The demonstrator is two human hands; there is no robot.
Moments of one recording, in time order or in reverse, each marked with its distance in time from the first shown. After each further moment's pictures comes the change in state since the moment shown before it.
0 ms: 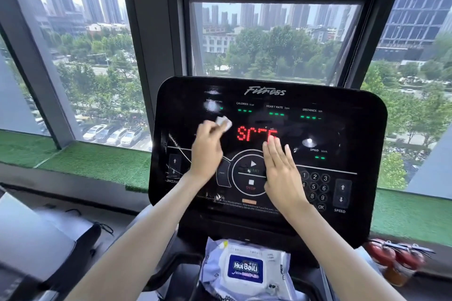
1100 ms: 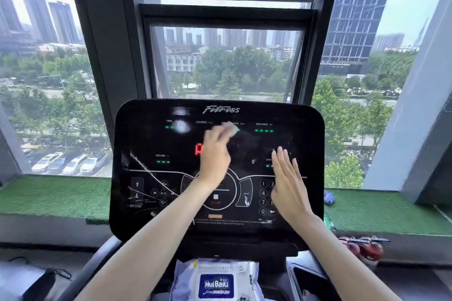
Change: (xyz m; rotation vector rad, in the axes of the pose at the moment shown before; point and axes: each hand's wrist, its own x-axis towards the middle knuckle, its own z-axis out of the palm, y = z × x) left_hand 0.030 0.088 0.053 -0.163 -0.020 0.094; right_hand -0.035 0.077 -0.031 0.130 0.050 0.219
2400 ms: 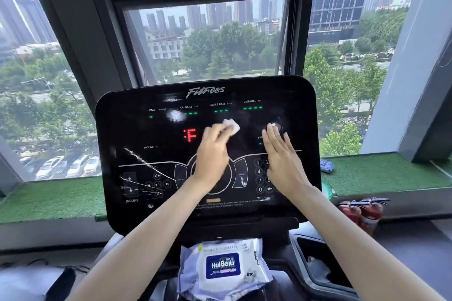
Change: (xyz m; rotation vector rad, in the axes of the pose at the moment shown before) left_hand -0.028 0.006 0.003 0.049 -0.153 0.197; right_hand 0.001 0.007 0.004 -0.038 -0.027 -0.048
